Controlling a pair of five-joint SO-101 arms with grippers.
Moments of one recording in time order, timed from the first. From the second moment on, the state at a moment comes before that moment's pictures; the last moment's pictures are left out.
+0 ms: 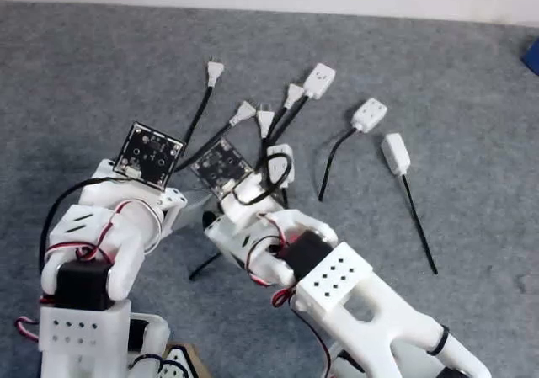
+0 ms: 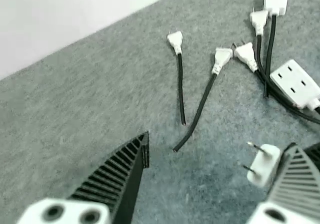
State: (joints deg) left arm -2.1 -71.2 53.8 60.1 -17.9; right arm -49.7 -38.0 50.3 39.1 6.2
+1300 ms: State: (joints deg) left arm -9.0 -71.3 69.1 52.4 -10.5; right arm -37.1 -40.3 30.5 84.8 23.5
